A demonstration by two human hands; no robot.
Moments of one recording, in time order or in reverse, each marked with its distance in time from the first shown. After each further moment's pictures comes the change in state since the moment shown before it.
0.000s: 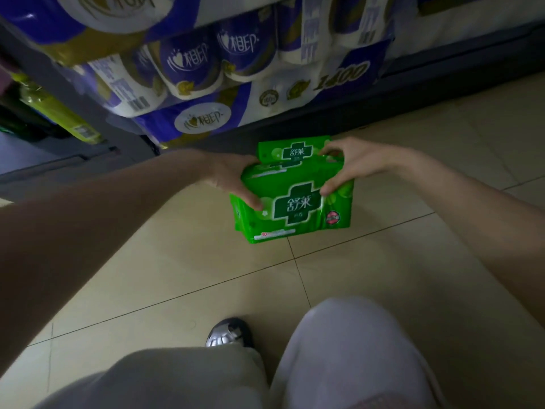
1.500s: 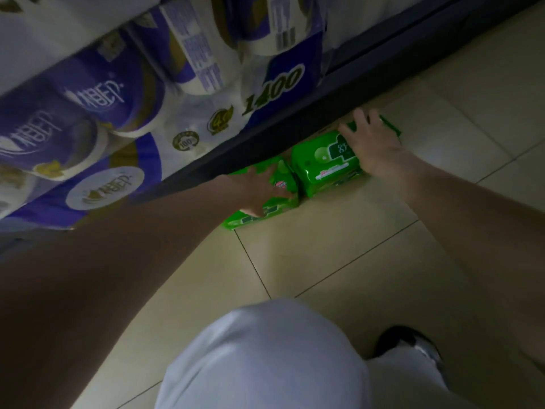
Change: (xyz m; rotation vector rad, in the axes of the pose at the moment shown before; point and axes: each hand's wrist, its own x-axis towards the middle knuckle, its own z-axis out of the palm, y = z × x) left_hand 0.195 0.069 -0.004 0.918 -0.080 0.187; right_hand 0.068 0.148 -0.046 -0.680 0.405 0.382
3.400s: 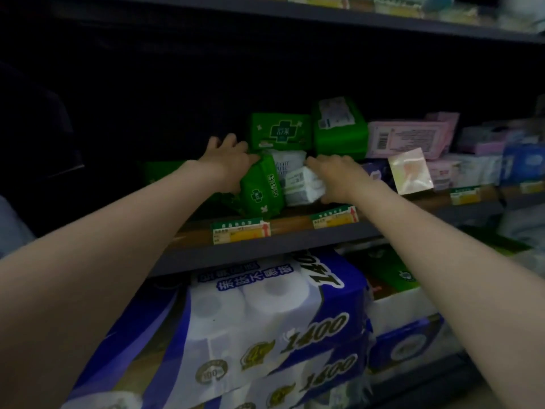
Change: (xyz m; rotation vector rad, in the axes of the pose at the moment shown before) left_hand -0.408 -0.235 -0.366 0.150 0.835 -0.806; right_hand -0.006 -0.004 -0.581 -0.092 0.760 -0.219
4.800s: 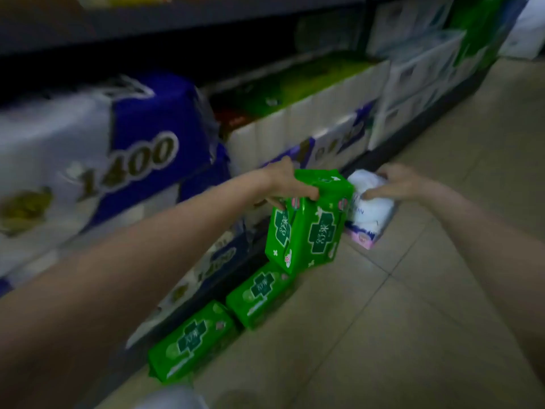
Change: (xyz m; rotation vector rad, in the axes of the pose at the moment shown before) left_hand -0.060 0.383 0.088 -1.280 -0.705 0.266; right_hand -0.362 0.145 0.212 0.482 -0.534 0.912
